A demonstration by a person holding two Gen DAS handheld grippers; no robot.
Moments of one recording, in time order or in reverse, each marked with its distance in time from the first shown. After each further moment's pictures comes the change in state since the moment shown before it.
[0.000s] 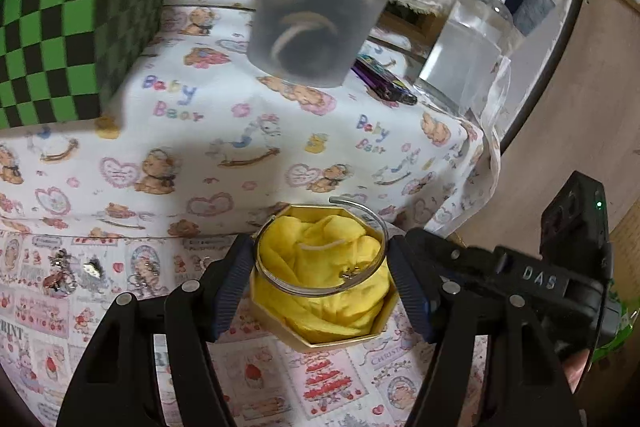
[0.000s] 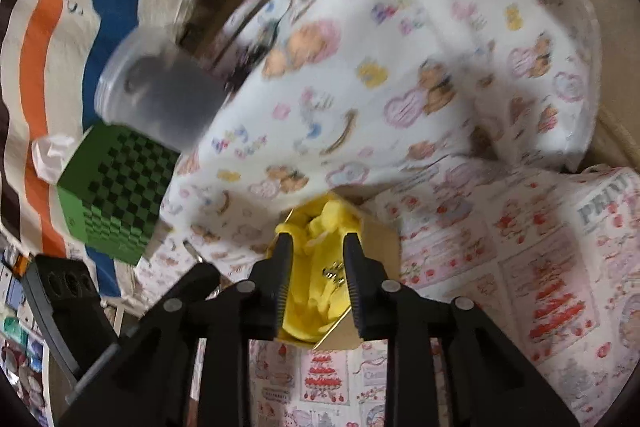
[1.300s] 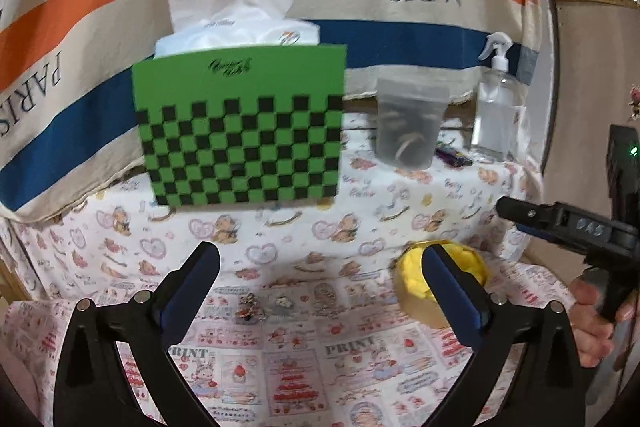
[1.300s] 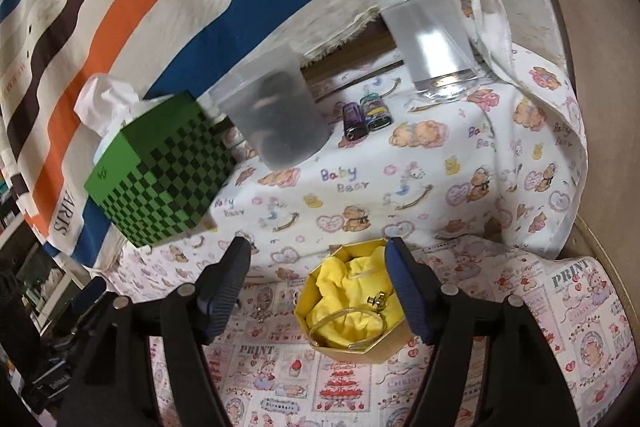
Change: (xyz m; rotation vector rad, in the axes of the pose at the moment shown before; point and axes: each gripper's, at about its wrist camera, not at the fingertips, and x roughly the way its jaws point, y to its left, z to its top) left arm -0.139 0.045 -0.045 0.168 -0.364 0.336; right arm -0.035 0.082 -0.037 -0.346 -0.220 -0.068
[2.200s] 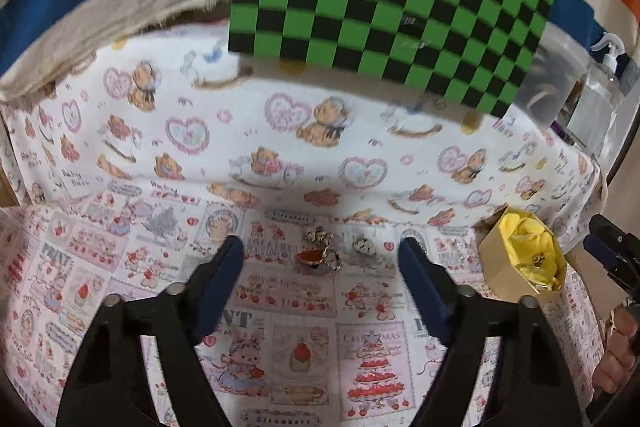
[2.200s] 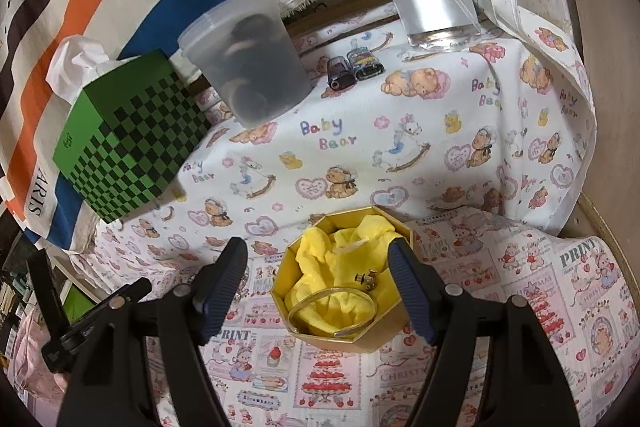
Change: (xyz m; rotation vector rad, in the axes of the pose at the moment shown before) left arm 0.083 0.087 -0.047 -0.251 0.296 0.053; right arm 0.031 -0.003 -0.015 -0.002 0.092 -0.059
